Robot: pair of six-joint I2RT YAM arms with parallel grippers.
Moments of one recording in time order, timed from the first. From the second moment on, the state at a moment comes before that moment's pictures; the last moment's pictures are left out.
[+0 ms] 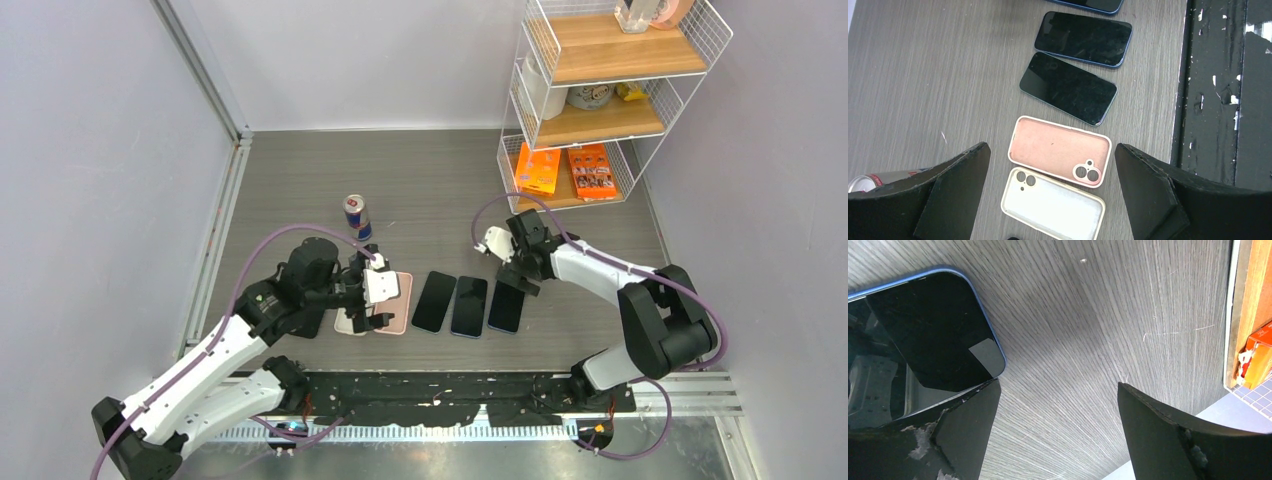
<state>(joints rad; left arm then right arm) -0.72 0.79 0.76 -0.56 0.45 0.61 0.42 1.47 0.77 -0.43 0.21 -0.76</state>
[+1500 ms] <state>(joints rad) -0.60 0.64 0.58 -0.38 0.15 0.50 0.48 1.14 0.83 -0.44 0.22 -0.50</state>
